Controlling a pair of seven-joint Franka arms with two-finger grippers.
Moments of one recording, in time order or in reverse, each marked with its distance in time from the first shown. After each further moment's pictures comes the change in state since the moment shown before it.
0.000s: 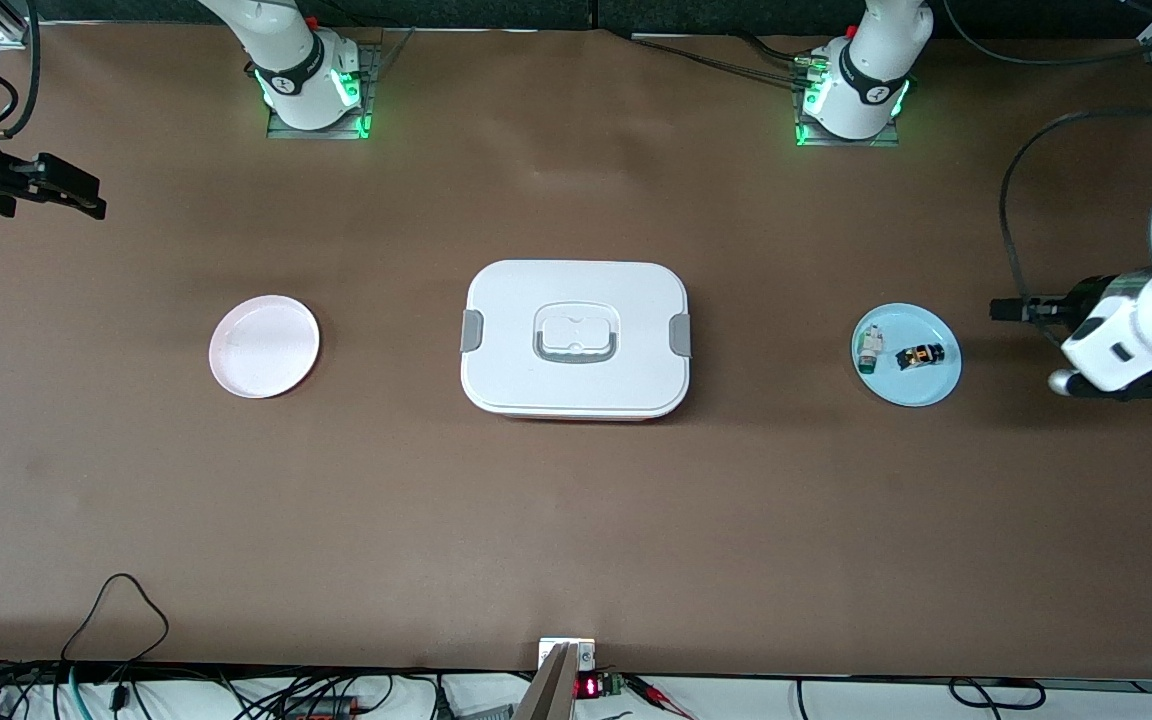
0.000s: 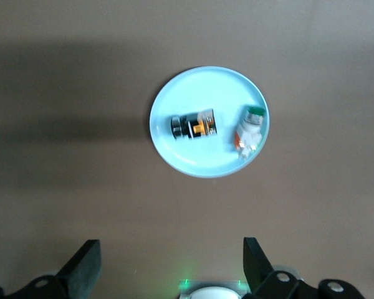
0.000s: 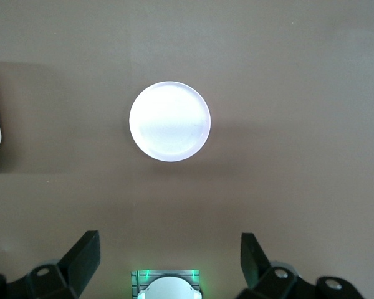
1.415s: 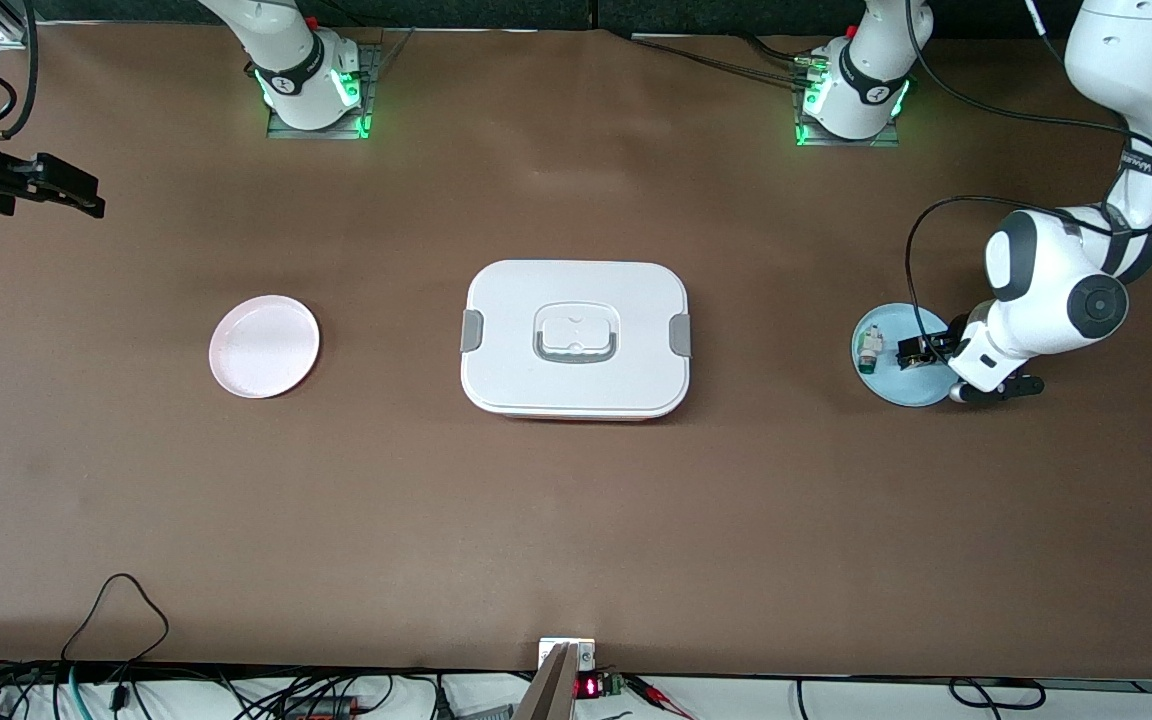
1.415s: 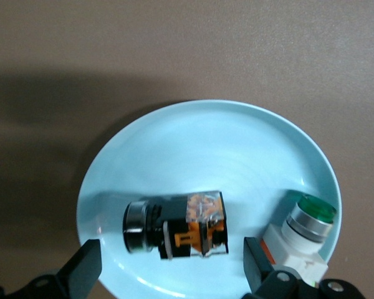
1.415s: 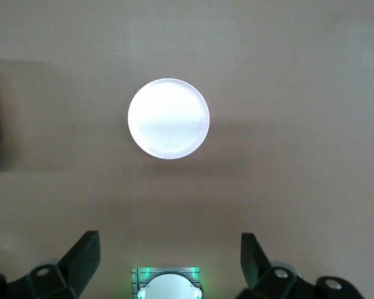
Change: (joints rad) left arm 0.033 0.080 -0.005 -0.489 -0.026 0.766 -0.102; right arm 0.000 0.002 -0.005 0.000 0.000 -0.001 0.000
